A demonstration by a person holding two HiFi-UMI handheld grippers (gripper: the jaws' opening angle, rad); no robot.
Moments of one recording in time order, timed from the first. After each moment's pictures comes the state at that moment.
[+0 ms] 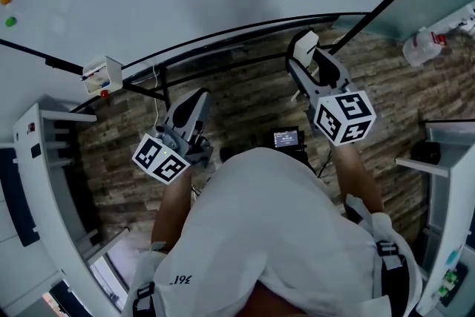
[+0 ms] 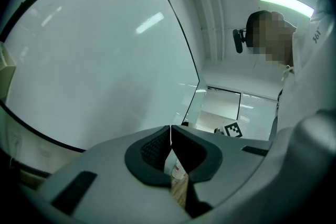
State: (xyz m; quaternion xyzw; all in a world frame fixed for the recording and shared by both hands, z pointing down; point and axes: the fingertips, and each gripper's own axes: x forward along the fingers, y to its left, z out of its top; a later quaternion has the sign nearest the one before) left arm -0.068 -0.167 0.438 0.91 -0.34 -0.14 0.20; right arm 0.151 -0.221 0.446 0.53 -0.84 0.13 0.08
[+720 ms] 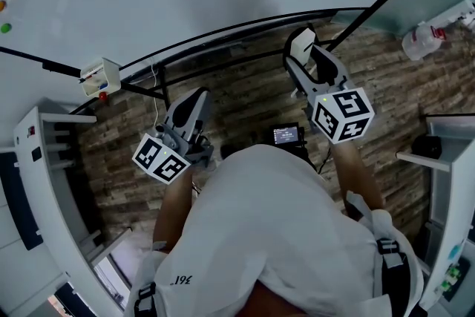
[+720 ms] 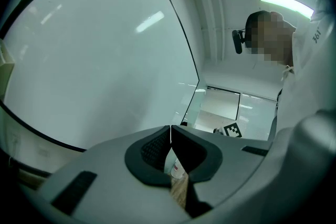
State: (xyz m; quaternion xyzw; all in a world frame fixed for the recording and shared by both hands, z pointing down) left arm -0.065 -0.169 0.440 0.91 -0.33 -0.14 0.20; right arm 0.149 -0.221 0.450 0.53 -0.84 0.13 0.08
